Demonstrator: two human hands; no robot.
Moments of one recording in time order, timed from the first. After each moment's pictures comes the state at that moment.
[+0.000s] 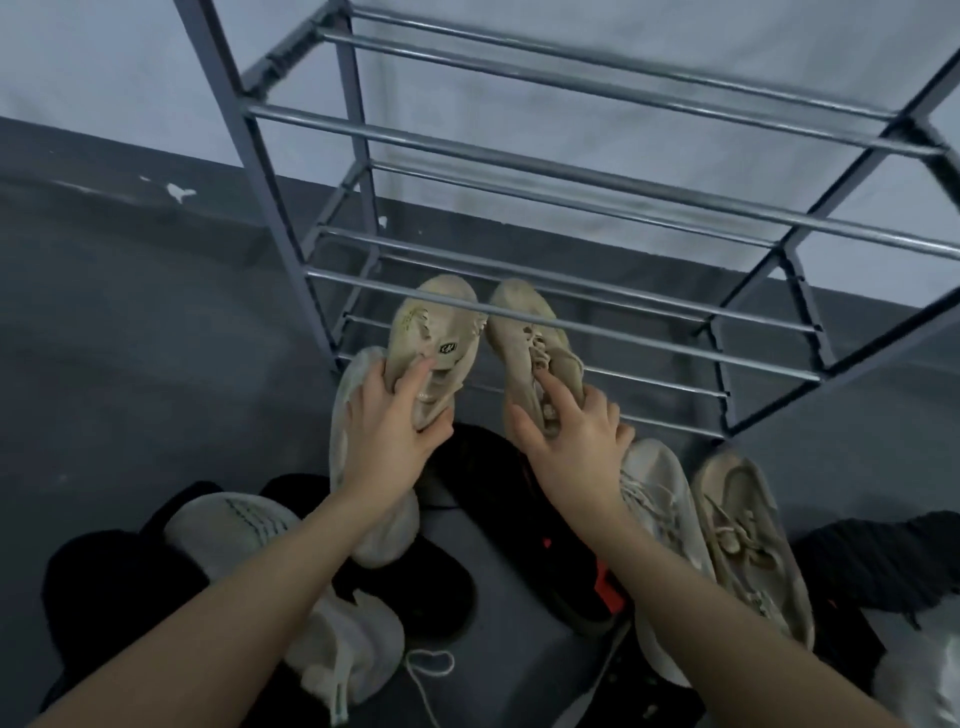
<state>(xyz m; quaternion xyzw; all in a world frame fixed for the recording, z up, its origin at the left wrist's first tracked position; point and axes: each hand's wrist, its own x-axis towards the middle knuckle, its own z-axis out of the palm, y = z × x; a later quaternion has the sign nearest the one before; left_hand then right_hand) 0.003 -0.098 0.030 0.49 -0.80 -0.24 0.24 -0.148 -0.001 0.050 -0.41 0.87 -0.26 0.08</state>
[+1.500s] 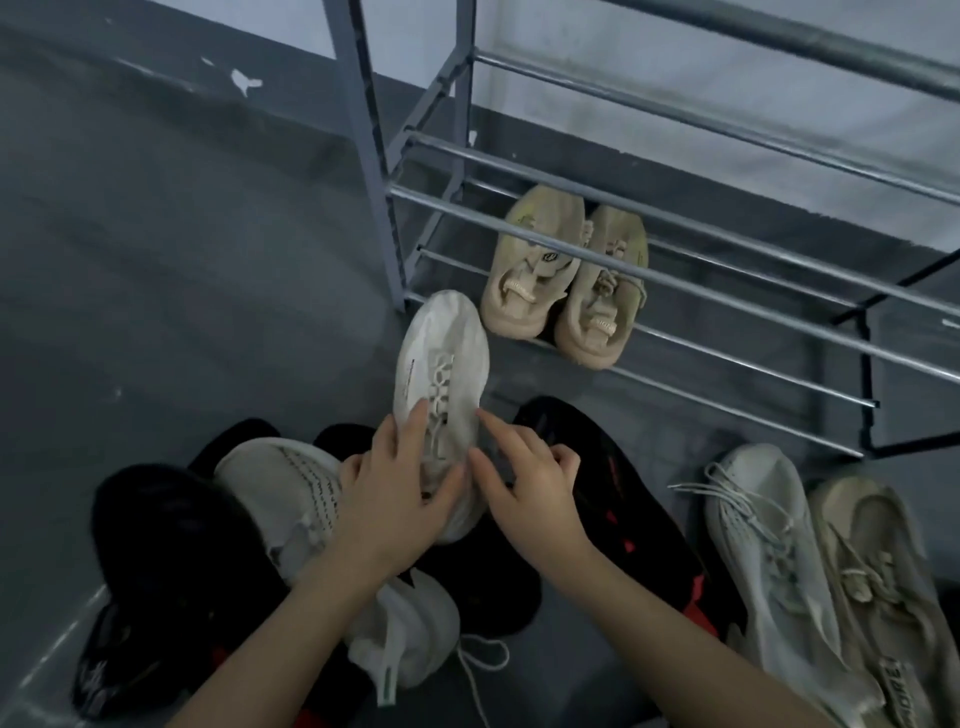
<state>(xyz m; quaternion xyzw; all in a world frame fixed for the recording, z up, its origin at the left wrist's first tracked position) 0.081 -0.066 -0.029 0.56 -0.77 -0.28 0.09 -0.064 -0.018 -0.040 -0.56 0.74 -0.28 0.24</state>
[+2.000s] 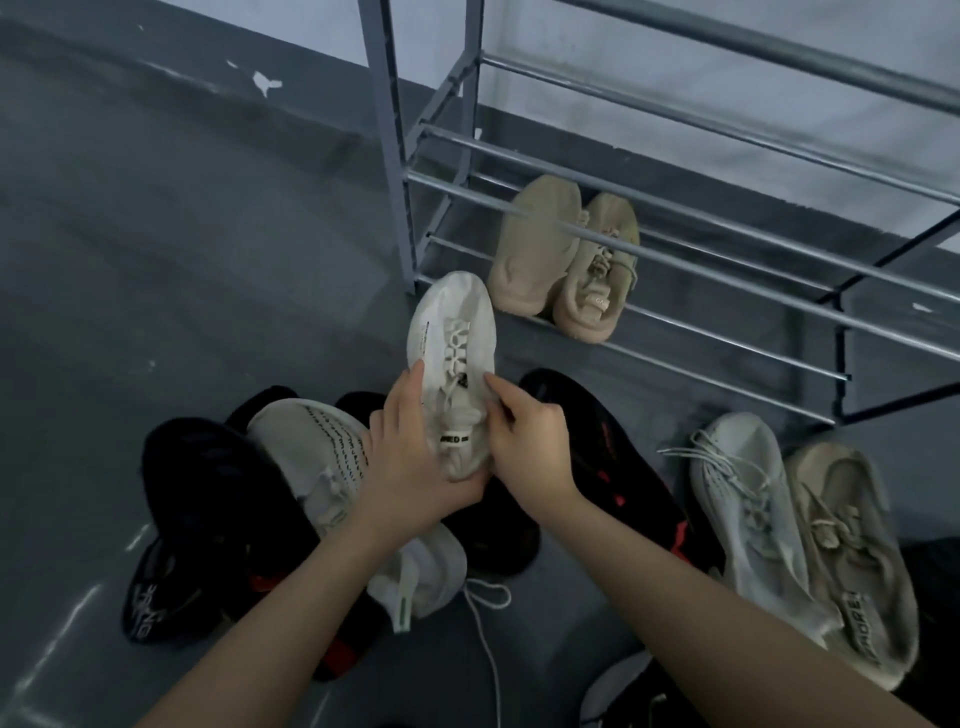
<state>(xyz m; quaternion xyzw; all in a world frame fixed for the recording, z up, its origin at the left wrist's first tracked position) 0.078 -0.045 -0.012 0.55 -0.76 -0.30 0.19 -0.051 -0.025 -0.009 -0.50 0.75 -0.35 0.23</state>
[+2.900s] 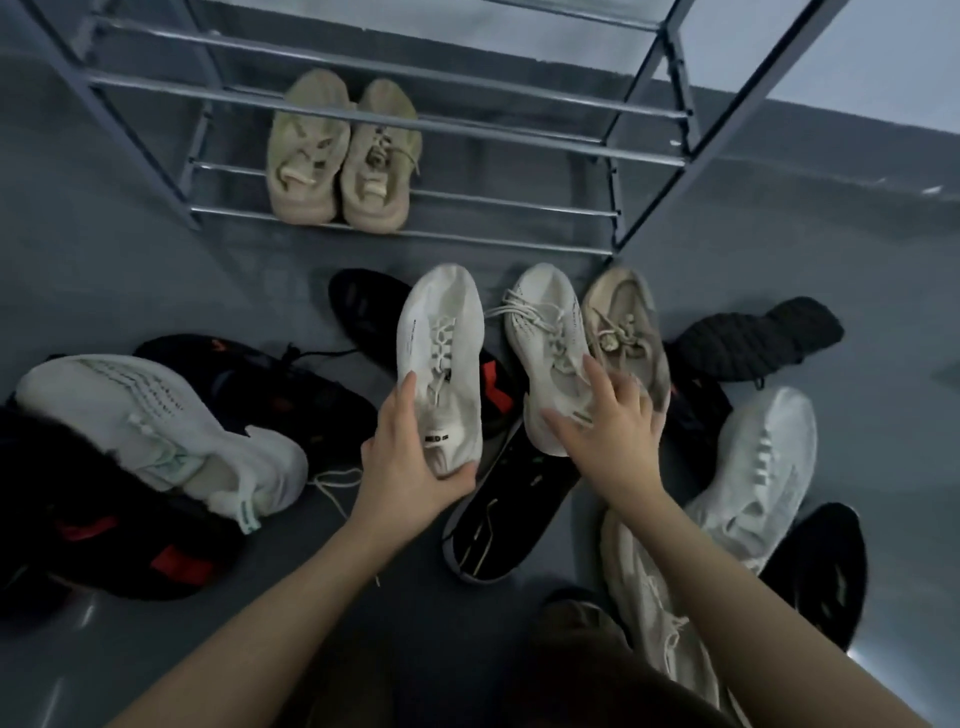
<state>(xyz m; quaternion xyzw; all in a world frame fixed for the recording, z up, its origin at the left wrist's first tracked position) 0.001 0.110 -0.020 0.42 -0.79 -0.42 0.12 -0.186 0.217 -0.002 -0.31 0.93 -0.14 0.14</state>
